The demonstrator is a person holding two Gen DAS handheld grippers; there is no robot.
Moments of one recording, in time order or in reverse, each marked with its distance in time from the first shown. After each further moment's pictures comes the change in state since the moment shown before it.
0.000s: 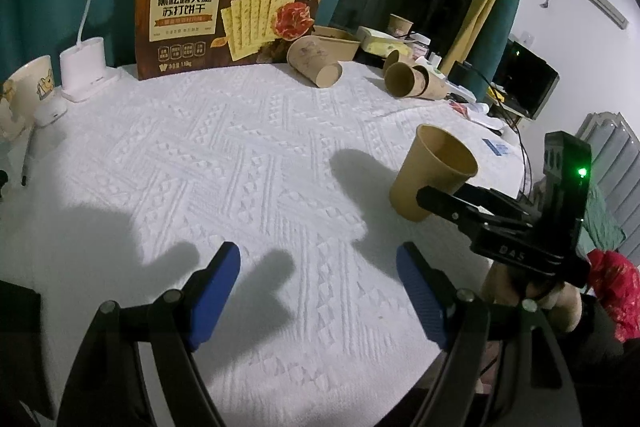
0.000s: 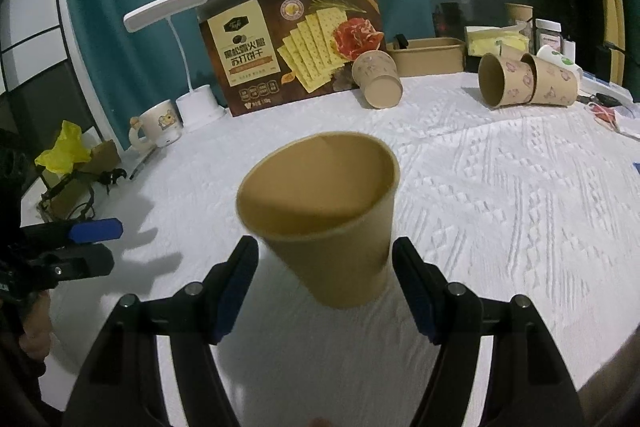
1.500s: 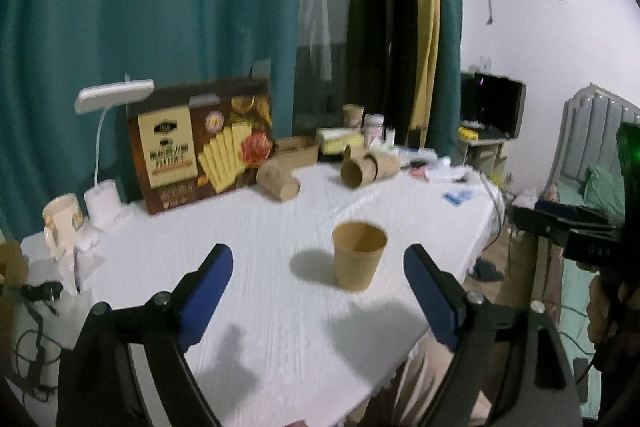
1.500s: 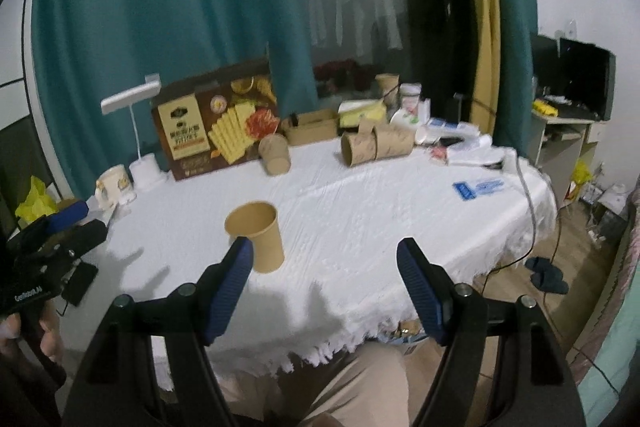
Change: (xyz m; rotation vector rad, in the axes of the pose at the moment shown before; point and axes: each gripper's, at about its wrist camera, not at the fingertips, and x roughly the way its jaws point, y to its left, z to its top) left arm -0.111 -0.092 0.009 0.239 -0.369 0.045; right arm -0.233 0.023 -0.001 0.089 -0.204 -0.378
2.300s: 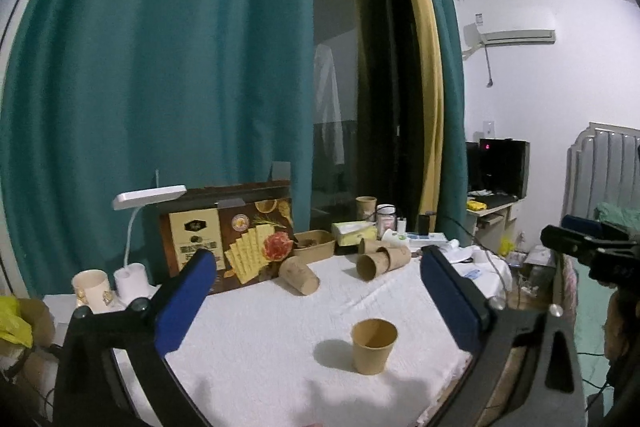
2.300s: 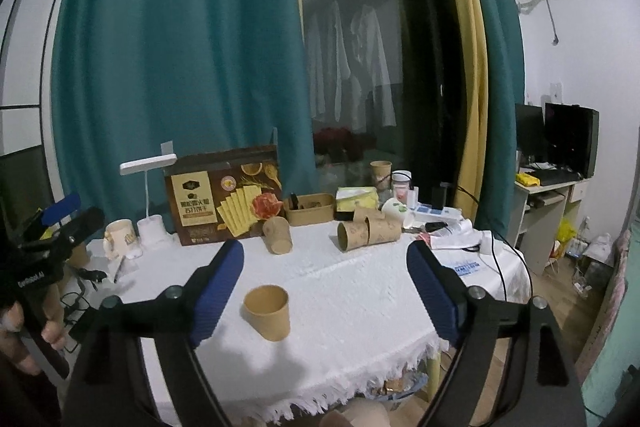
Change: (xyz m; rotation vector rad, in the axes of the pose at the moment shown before) left arm -0.059 0.016 0.055 0.017 -0.270 0.064; right arm -0.073 0.037 0.049 -0.056 -0.238 -0.034
